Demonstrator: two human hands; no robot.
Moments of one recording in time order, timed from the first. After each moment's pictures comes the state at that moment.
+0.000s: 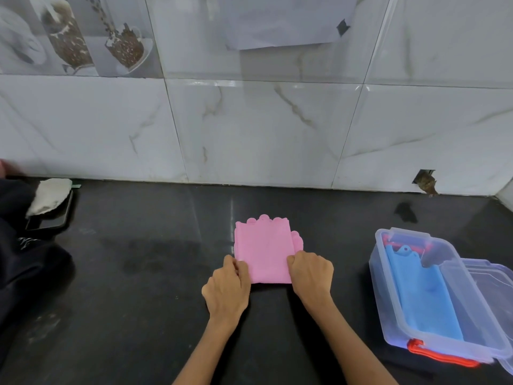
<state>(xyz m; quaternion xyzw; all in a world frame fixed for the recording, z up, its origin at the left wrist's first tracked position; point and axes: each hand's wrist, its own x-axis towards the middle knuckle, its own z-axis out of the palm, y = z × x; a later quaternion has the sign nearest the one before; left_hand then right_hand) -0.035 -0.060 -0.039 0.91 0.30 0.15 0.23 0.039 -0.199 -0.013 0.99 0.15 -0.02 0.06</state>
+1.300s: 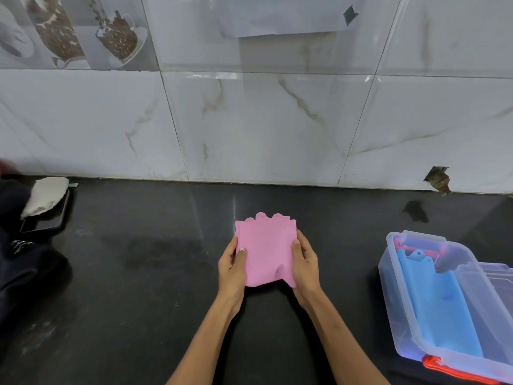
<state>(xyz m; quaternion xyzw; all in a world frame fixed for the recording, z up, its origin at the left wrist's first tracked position) 0.000 -0.050 -0.037 0.58 0.25 0.14 0.76 0.057 -0.172 -0.046 0.61 -0.02 -0.08 -0.79</state>
